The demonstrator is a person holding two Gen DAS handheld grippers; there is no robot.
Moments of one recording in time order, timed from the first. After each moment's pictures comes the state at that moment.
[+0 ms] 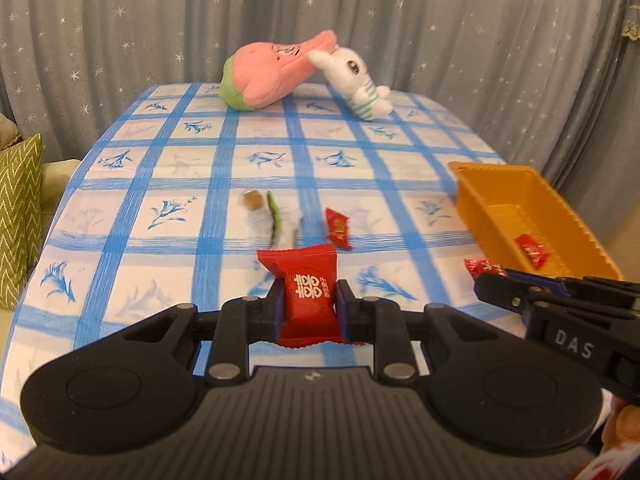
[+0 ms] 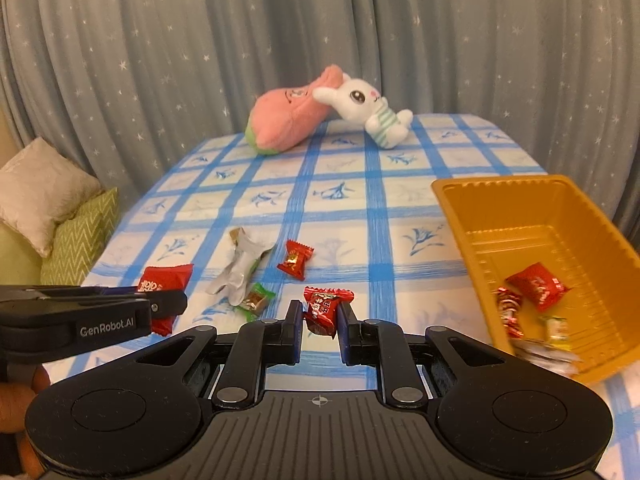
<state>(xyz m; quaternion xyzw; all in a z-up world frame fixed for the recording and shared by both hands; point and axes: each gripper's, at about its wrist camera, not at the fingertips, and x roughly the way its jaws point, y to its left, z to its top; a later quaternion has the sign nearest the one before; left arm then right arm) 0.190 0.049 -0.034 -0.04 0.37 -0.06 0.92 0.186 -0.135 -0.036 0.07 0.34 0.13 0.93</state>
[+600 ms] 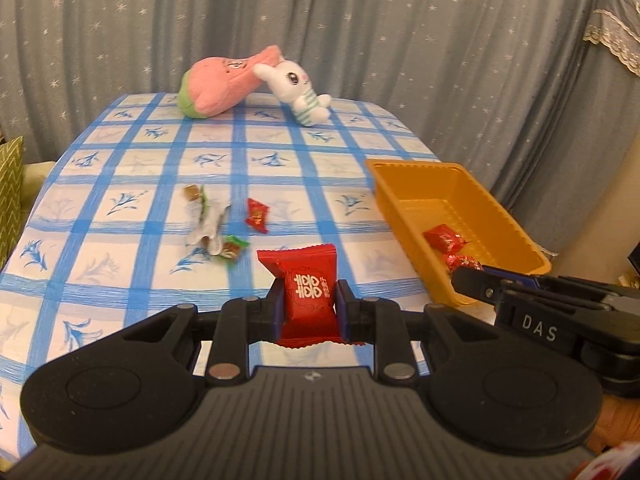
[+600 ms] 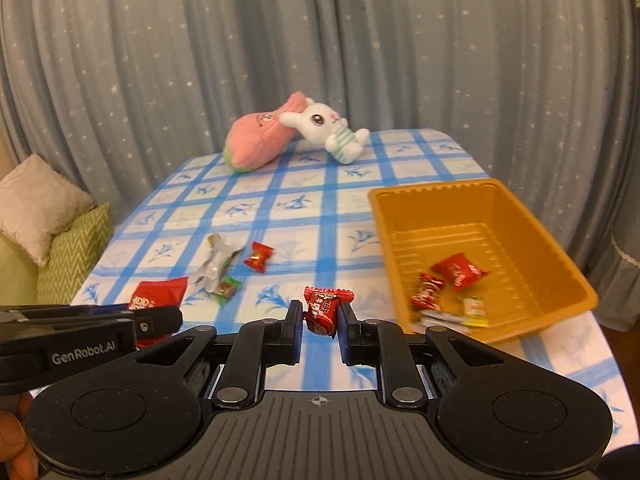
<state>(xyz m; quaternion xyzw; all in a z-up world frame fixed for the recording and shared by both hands) 0.128 -0.014 -0.004 -0.05 0.36 -0.10 0.93 0.122 -0.197 -0.008 0.07 0.33 0.10 0.94</state>
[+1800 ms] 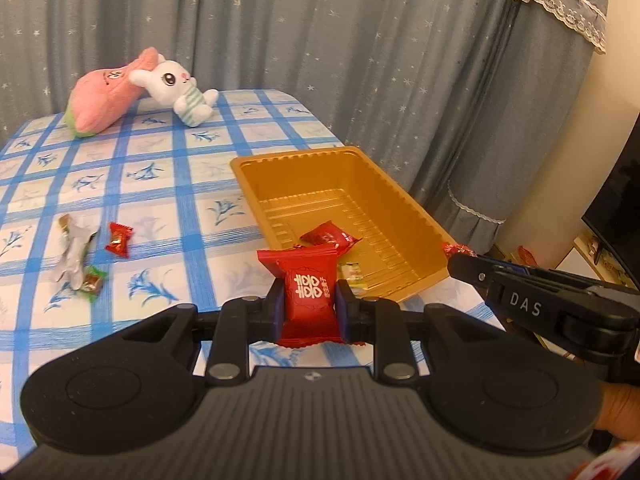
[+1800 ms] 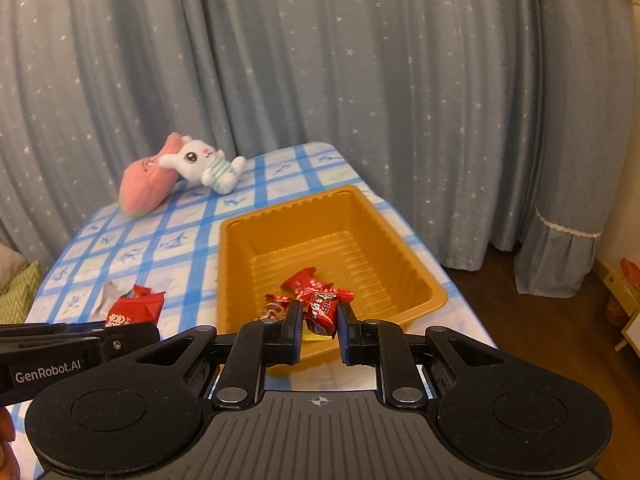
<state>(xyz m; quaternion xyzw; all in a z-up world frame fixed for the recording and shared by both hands) 0.158 -0.136 -0.005 -0.02 0.37 -0.20 0.91 0.114 -0.326 -0.006 0.12 0.31 -0.01 0.94</state>
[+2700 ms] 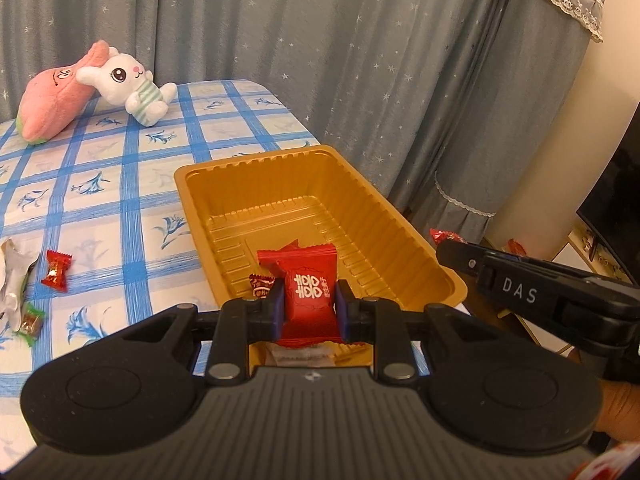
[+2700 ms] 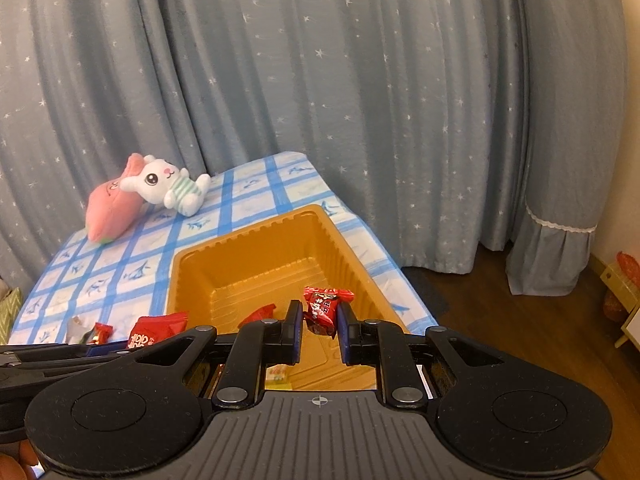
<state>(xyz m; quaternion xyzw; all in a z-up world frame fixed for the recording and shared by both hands) 0.220 -0.189 -0.026 -0.01 0.38 -0.22 0.90 0.170 -0.372 -0.018 0.14 0.31 -0.03 0.94</state>
